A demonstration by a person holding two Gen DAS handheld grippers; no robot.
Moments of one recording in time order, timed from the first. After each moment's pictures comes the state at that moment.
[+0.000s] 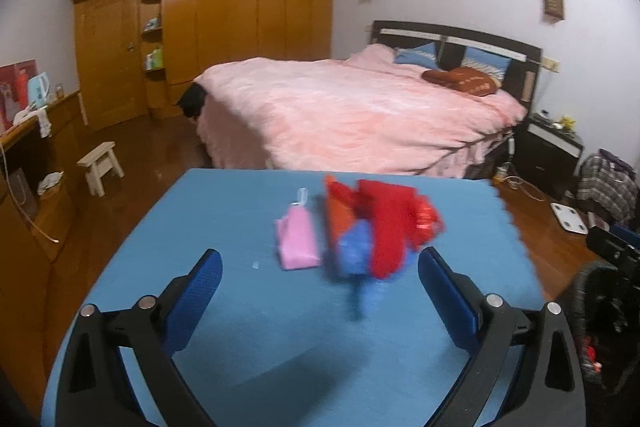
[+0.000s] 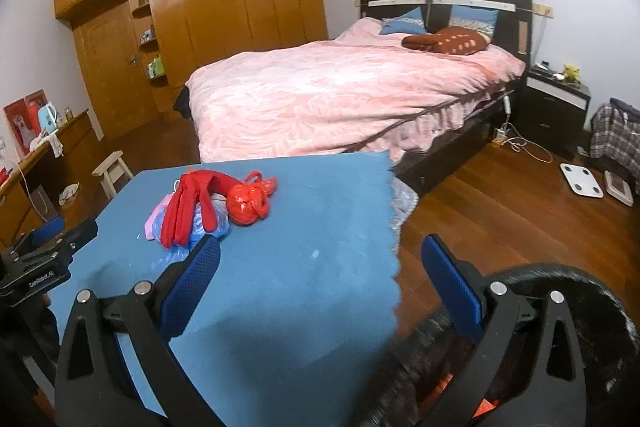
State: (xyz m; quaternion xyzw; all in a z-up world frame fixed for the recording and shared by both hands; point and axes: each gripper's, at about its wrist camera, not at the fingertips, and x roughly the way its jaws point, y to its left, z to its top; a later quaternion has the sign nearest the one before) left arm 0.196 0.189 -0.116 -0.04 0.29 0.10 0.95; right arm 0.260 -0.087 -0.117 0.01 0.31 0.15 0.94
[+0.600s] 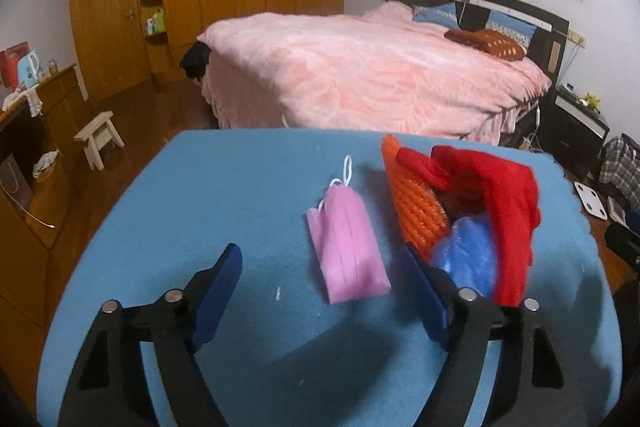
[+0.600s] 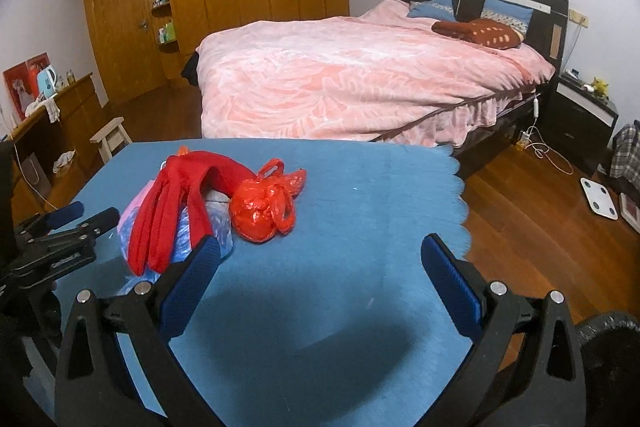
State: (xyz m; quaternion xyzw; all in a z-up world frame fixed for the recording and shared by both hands) left arm 0.284 0.241 -0.182 -0.04 0.36 0.11 0.92; right arm 0.337 -0.017 -0.164 -0.03 0.34 0.17 0.92
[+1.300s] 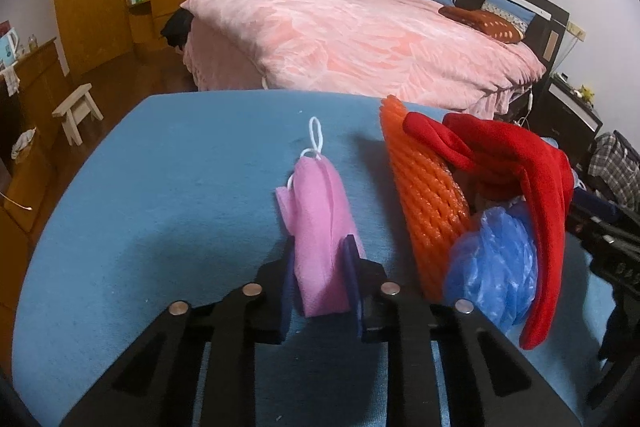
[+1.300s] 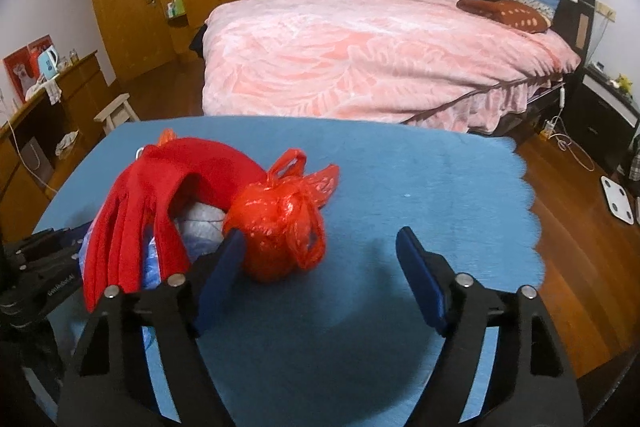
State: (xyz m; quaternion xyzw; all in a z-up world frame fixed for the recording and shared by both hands) left arm 0.309 0.246 -0.209 -0.07 0.41 0.08 0.91; right arm 0.392 0.029 -0.203 -0.04 0.39 0.20 0.90
